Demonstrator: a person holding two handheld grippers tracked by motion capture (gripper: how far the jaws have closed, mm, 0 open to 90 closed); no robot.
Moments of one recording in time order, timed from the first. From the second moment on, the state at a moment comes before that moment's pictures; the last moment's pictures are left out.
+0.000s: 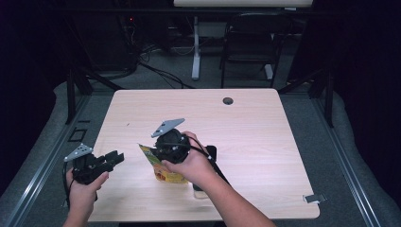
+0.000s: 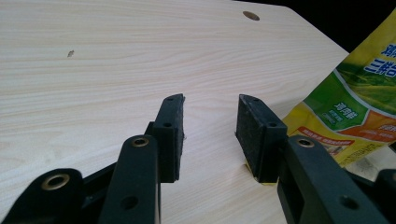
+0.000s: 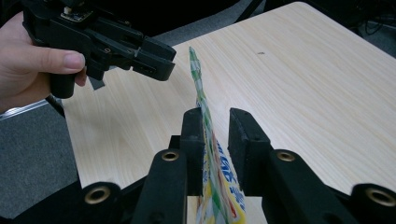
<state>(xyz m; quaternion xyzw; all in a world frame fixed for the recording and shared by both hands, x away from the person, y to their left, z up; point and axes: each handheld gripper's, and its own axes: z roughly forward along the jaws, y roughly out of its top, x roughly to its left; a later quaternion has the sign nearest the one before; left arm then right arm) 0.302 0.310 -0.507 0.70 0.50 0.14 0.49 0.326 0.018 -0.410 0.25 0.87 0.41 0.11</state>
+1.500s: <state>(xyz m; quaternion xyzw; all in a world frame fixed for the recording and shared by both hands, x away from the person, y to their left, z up) 0.303 0.313 -0.508 0.70 0.50 0.14 0.49 0.322 0.025 -0.406 0.17 0.91 0.37 0.05</state>
